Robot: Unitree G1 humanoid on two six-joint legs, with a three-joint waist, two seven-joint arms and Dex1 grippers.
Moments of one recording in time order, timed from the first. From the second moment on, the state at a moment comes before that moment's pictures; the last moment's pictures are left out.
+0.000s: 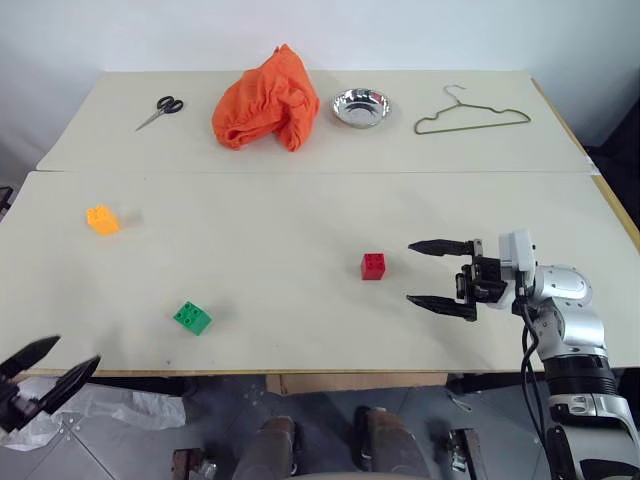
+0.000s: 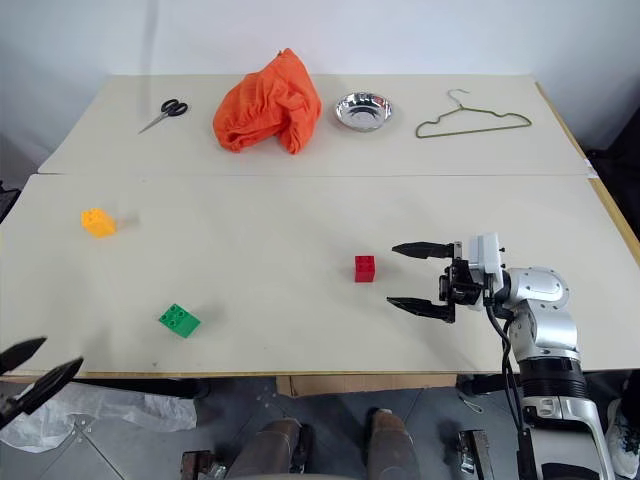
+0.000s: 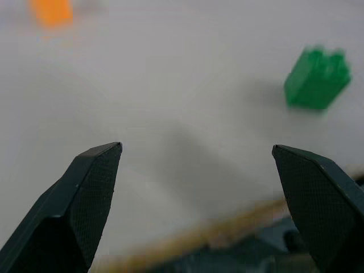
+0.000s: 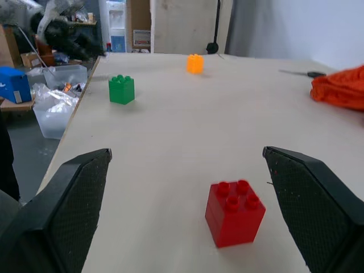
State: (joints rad) left arm 0.48 0.66 0.82 0.14 -0.58 0.13 -1.07; right arm -0.42 -0.56 -0.13 0.29 0.54 -0.10 1.54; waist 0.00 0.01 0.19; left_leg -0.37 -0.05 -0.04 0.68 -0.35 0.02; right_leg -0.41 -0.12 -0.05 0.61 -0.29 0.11
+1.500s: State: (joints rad) left arm -0.57 0.62 0.01 0.33 -0.37 0.04 -1.33; right arm -0.20 -0.59 -0.09 0.15 0.66 -0.26 1.54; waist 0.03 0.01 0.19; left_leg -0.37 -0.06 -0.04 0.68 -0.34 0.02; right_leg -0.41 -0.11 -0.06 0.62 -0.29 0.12
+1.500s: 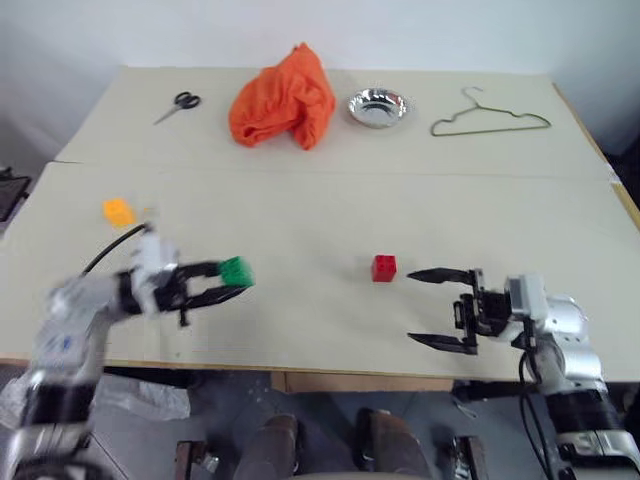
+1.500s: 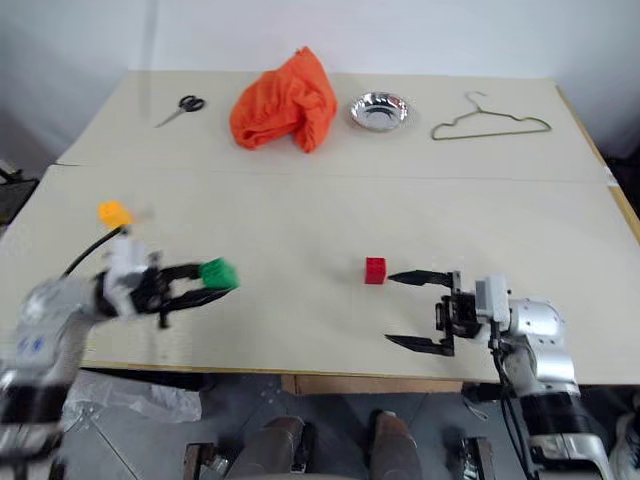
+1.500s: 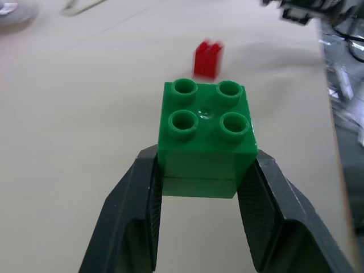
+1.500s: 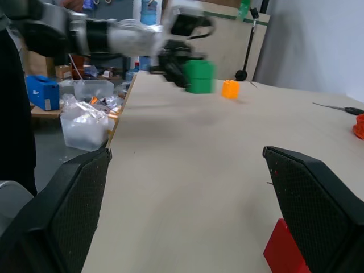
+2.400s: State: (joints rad) left arm -1.01 0.35 -0.12 1.20 -0.06 -0.33 -1.39; right arm 0.05 -0.60 -0.20 -0.06 0.59 -0.28 1.36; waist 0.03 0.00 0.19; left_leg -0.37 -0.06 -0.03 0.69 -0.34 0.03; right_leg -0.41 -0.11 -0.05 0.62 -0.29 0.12
